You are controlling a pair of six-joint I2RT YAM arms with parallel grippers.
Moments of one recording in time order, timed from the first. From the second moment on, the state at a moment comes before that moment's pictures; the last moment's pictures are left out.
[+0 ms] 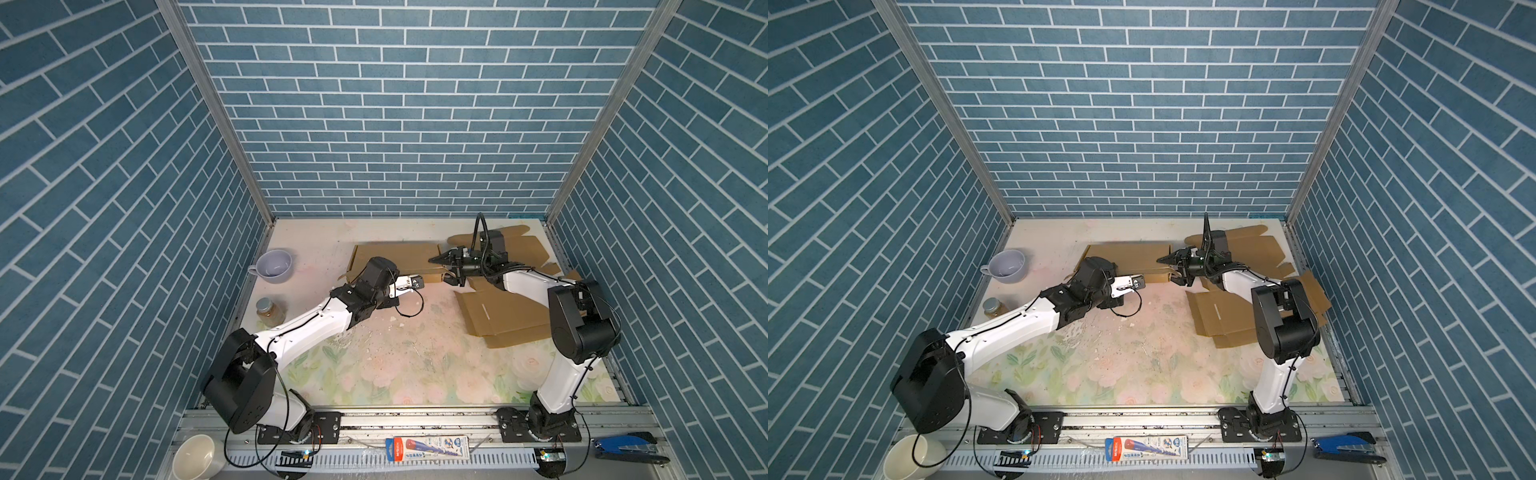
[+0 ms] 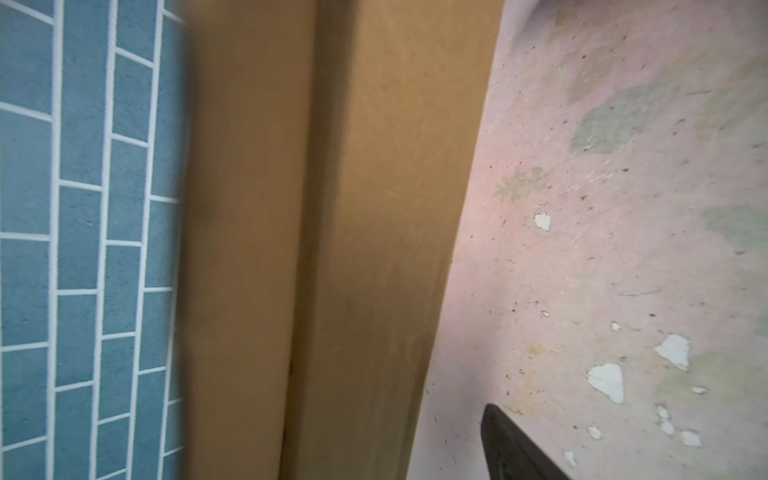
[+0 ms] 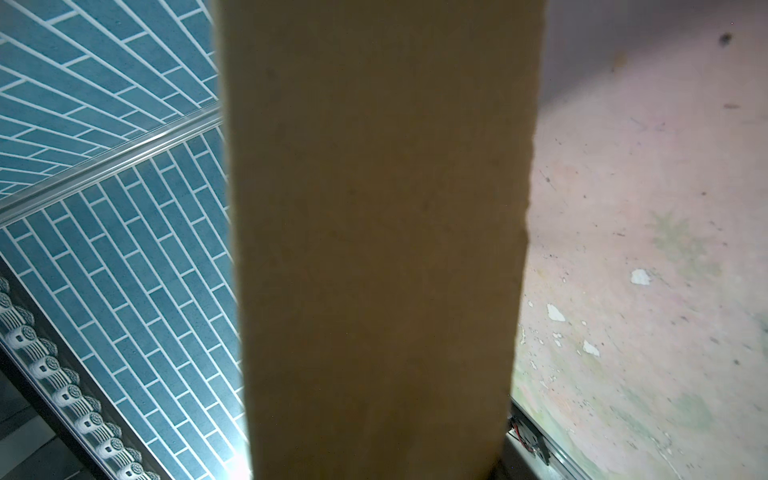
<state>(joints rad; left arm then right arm) -0.69 1.44 0.94 -0.16 -0.23 0.93 0.33 1.83 1.12 0.12 -1.05 1.43</state>
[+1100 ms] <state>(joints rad) -0.62 1.42 1.10 -0.42 -0.17 0.95 0.16 1.61 1.03 0.01 -1.07 1.32</state>
